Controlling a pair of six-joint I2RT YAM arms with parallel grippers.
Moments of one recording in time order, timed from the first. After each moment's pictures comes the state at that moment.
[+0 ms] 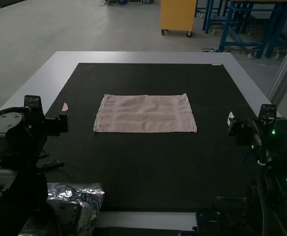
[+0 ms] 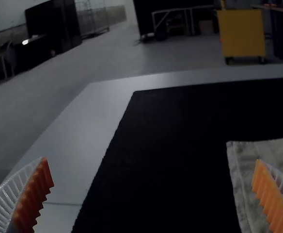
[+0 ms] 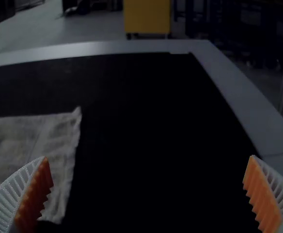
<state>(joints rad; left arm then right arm) 0.02 0.00 0.01 0.03 -0.13 0.16 -0.02 0.01 0.01 -0.09 0.00 0.00</state>
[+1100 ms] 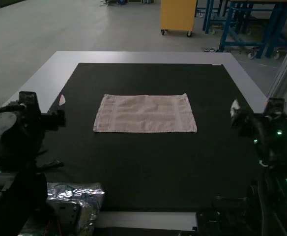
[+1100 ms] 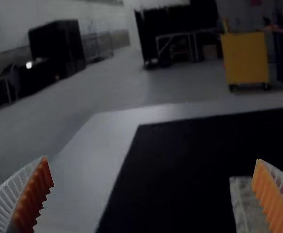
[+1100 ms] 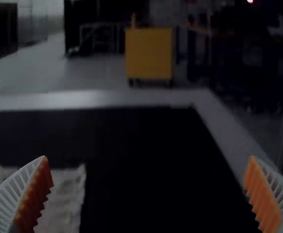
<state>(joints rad) 0.02 0.00 0.01 0.19 -0.13 0.20 -0.02 0.01 0.01 0.15 -0.01 -0.01</state>
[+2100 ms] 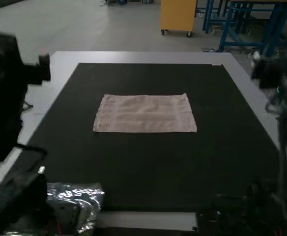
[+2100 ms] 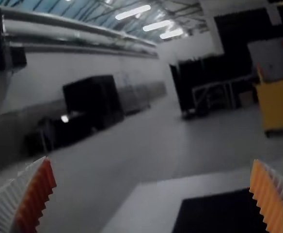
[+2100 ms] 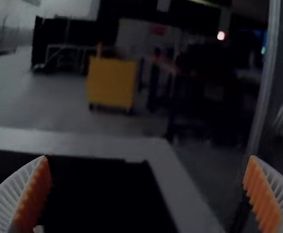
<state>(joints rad) 0.00 0.49 0.45 0.32 -0.21 0.29 -0.11 0.63 0.54 0.19 -0.02 -0.10</state>
